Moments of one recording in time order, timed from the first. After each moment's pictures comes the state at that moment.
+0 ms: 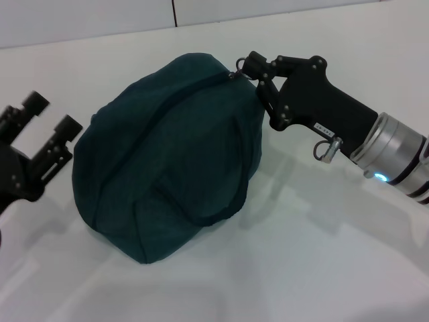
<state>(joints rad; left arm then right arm) -0.28 -2.05 1.22 0.27 0.86 1.74 -0.80 0.41 2.02 -2.07 -0.40 0.00 -1.38 0.39</state>
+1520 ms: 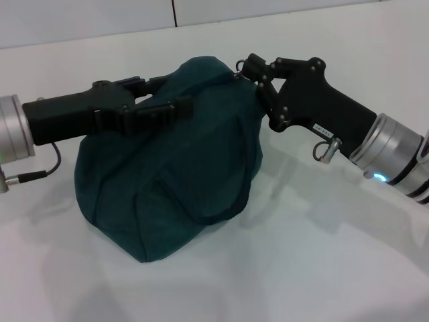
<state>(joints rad) -0.47 -2.08 1.15 0.93 1.61 1.41 -1.79 0.42 2.02 -2.08 -0.39 0.00 -1.37 0.38</state>
